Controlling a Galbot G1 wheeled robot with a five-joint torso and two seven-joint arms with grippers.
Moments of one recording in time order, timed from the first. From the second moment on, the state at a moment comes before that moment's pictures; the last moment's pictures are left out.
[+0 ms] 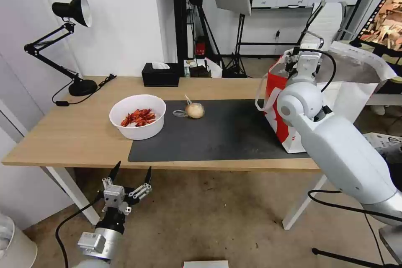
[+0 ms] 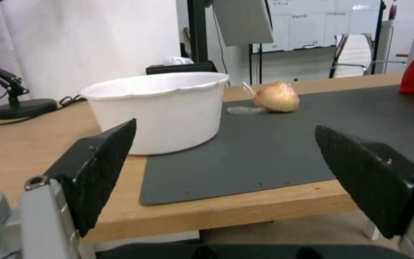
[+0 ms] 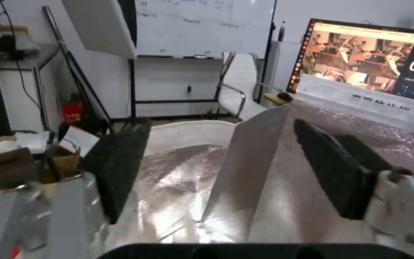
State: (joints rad) left arm 1.73 -1.28 -0.55 -2.14 -0.16 -0.23 -0.01; right arm -0.32 0.95 -0.06 1.74 0.84 -0.53 1.00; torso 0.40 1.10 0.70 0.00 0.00
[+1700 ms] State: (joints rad) left arm 1.73 -1.30 -0.51 -2.15 -0.15 -0.27 0.00; right arm -1.76 1.13 0.53 2.15 0.38 0.16 0.08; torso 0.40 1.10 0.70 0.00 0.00
